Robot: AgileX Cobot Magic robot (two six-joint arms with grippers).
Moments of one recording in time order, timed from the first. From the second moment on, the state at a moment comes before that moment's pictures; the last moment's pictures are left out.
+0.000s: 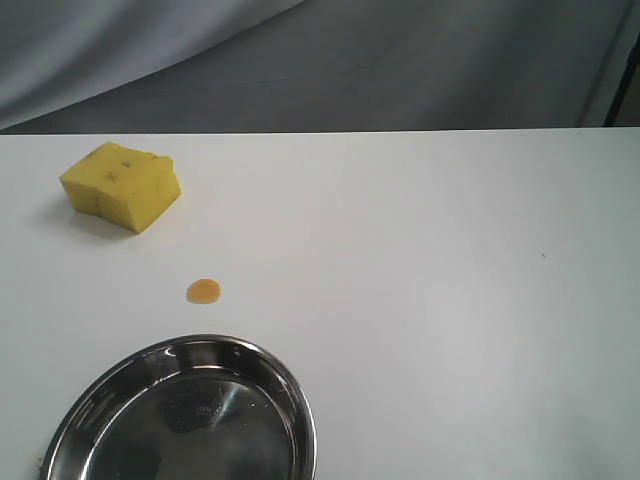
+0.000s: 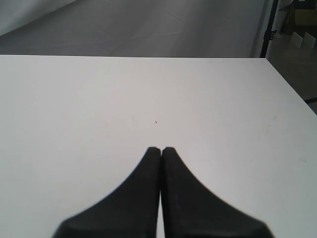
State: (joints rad) left arm -0.13 0.00 0.00 -0.35 -0.49 -0.15; right arm -0.08 0.21 0.00 -0.01 0.23 -0.15
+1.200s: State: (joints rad) left arm -0.13 0.44 -0.20 -0.27 -0.58 0.27; right arm -0.08 0.21 0.00 -0.01 0.23 -0.15
